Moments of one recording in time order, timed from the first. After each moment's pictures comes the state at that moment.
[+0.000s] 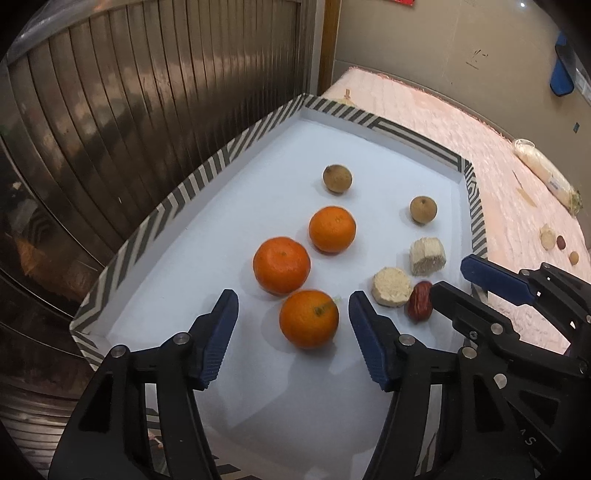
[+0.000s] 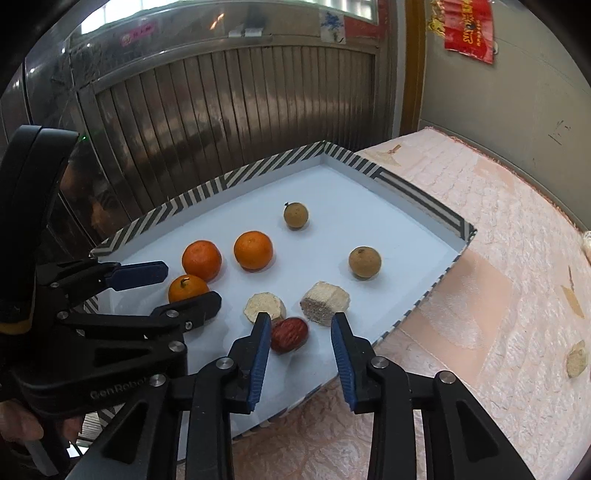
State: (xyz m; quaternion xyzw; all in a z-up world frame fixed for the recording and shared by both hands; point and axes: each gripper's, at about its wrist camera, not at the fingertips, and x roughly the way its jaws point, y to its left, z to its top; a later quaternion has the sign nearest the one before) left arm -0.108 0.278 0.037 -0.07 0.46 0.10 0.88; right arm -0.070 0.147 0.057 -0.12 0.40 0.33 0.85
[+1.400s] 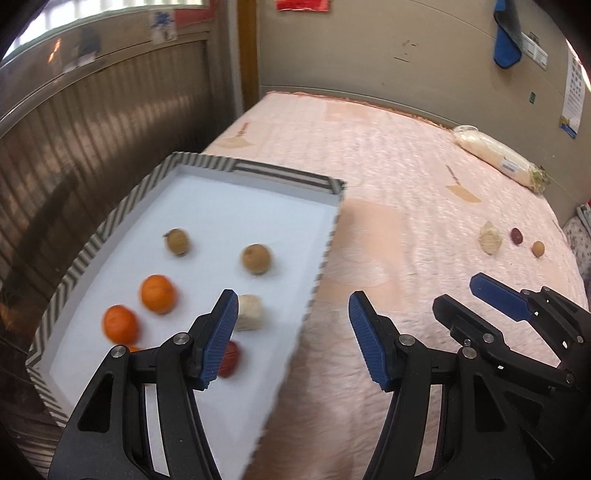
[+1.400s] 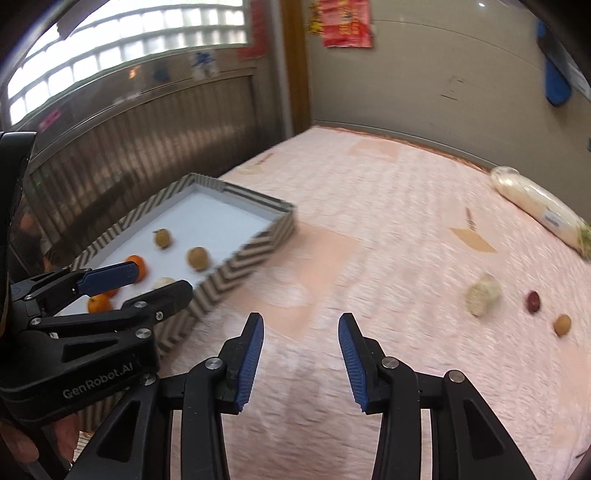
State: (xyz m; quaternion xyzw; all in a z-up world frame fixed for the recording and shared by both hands) left arm -0.056 0.148 0.064 -0.02 0.43 0.03 0.90; right arm -0.052 0.013 0.074 -0.05 0.40 0.20 0.90
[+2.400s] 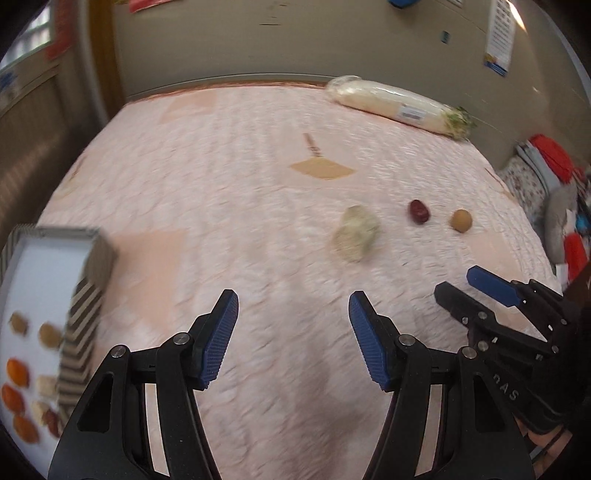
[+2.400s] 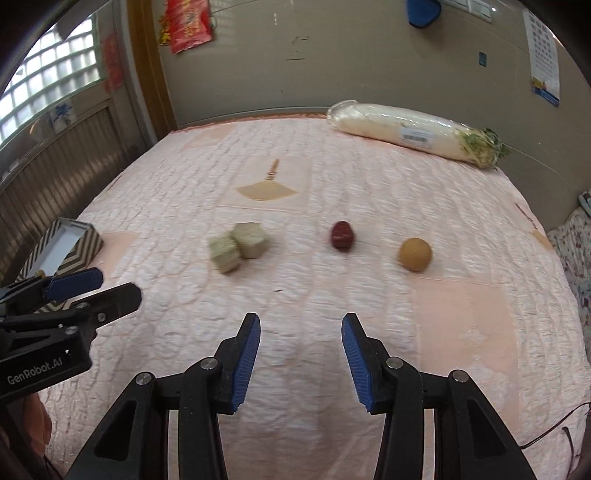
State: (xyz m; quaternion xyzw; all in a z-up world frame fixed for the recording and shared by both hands) left arm 0.014 -0.019 0.046 0.03 0.46 -0.13 0.88; right arm -0.027 -0.180 0.050 0.03 0.43 0.04 0.90
